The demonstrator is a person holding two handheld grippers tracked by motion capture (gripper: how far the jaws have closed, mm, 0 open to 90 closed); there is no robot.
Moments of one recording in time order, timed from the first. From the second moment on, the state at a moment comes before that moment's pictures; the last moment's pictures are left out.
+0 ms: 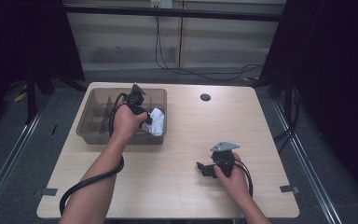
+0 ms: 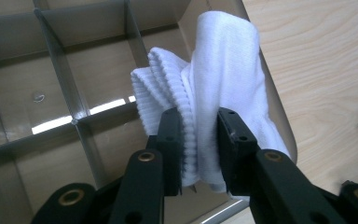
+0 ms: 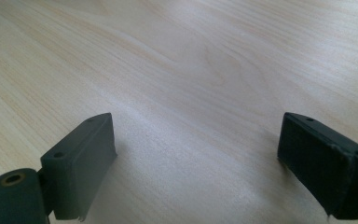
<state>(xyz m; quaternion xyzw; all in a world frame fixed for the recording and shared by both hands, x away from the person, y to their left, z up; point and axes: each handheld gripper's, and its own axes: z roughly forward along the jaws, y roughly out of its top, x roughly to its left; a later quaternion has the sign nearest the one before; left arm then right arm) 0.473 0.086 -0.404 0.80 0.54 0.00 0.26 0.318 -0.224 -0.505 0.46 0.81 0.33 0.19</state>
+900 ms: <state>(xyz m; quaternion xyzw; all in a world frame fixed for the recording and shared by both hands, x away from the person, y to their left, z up) 0.472 0.084 -0.414 0.82 0.53 0.03 0.22 0.319 -0.223 -0.505 0.46 0.81 0.33 0.19</state>
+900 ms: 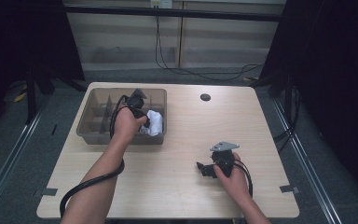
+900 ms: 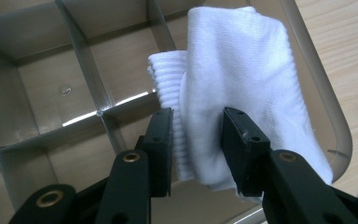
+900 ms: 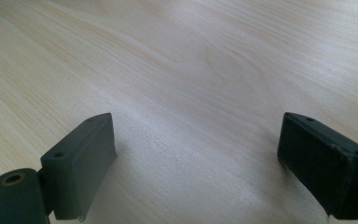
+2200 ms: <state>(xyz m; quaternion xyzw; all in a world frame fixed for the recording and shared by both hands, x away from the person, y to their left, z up) 0.470 0.079 -0.386 0.82 0.52 0.05 0.22 0.319 -0.223 -0.505 0.46 0.81 0.33 0.19</state>
